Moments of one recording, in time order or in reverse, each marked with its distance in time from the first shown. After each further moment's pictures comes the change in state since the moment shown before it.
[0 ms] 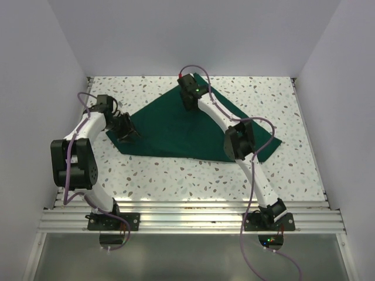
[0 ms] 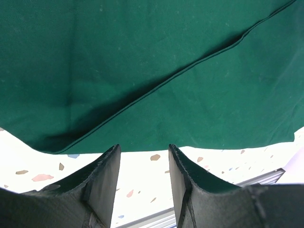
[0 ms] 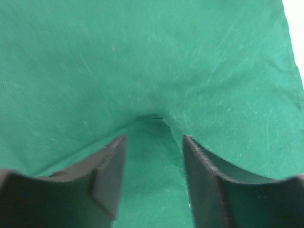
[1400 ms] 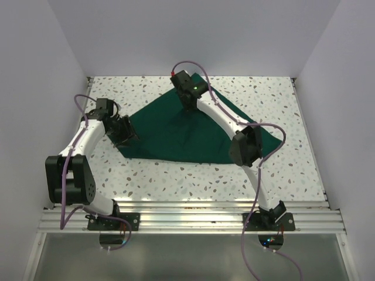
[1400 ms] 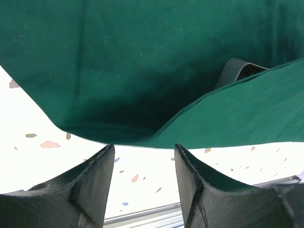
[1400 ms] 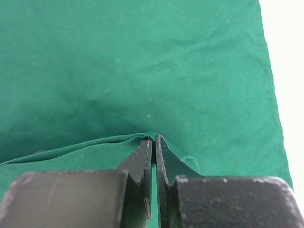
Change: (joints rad) left arm -0.040 -0.177 -0.090 -0.037 -0.096 -0.029; right arm 0.108 -0.255 -0.137 -0.130 0.031 -0.007
